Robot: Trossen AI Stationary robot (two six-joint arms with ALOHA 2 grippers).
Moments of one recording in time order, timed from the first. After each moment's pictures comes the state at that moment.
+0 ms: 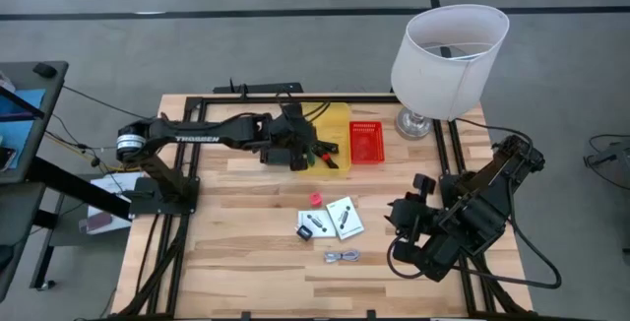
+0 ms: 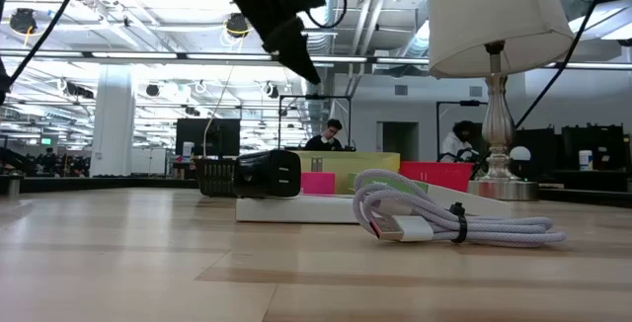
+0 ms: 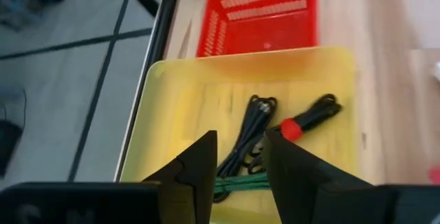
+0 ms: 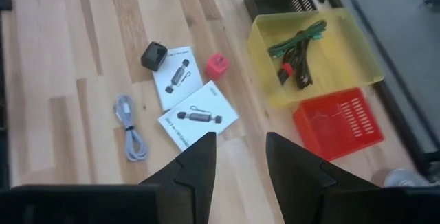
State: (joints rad) left arm 0.17 1.61 1.28 -0.41 -0.27 0.32; right arm 0.78 1.61 1.81 -1.56 0.68 0.89
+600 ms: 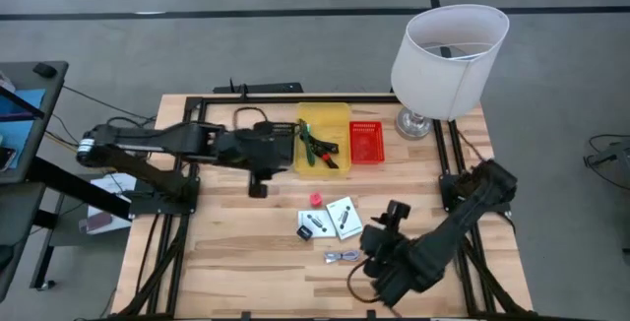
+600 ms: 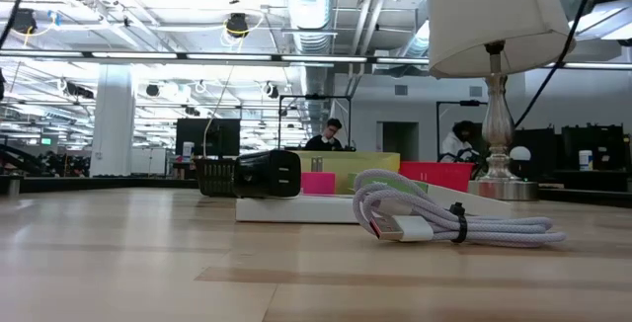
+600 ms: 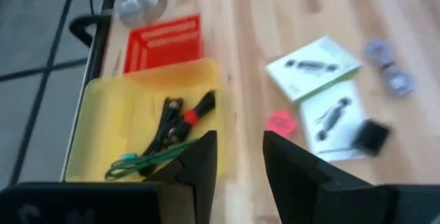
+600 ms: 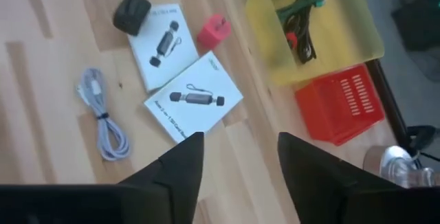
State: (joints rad) left arm -0.05 1.27 1.28 -0.73 -0.17 0.17; right arm 0.75 1.91 1.81 -1.56 0.68 0.99
